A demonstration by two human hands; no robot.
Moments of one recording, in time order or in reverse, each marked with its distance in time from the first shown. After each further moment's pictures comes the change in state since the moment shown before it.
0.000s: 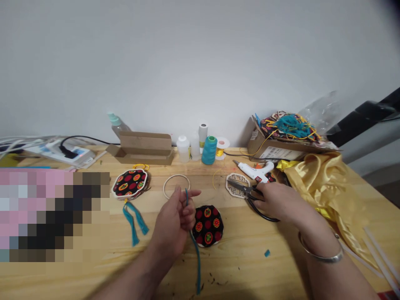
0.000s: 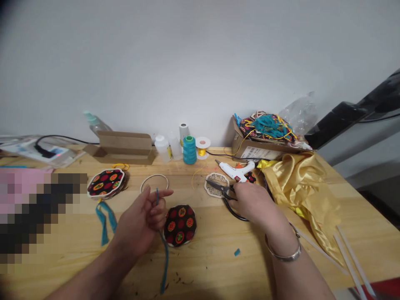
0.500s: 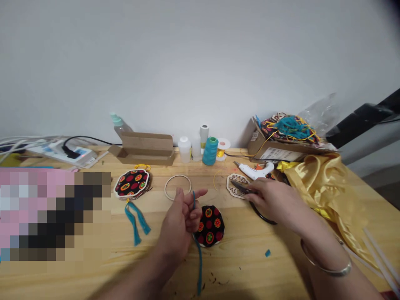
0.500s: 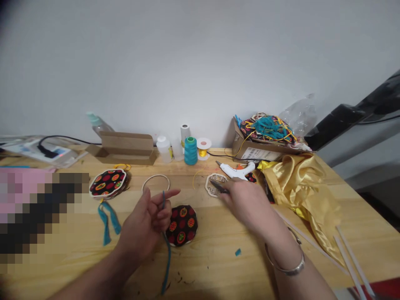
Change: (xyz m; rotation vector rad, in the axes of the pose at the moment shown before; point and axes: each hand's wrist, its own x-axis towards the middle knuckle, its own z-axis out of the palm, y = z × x) left_hand -0.006 -0.004 0.006 0.053 -0.067 0.017; right_hand -0.014 -0.022 -0.017 0.272 0.200 -0.100
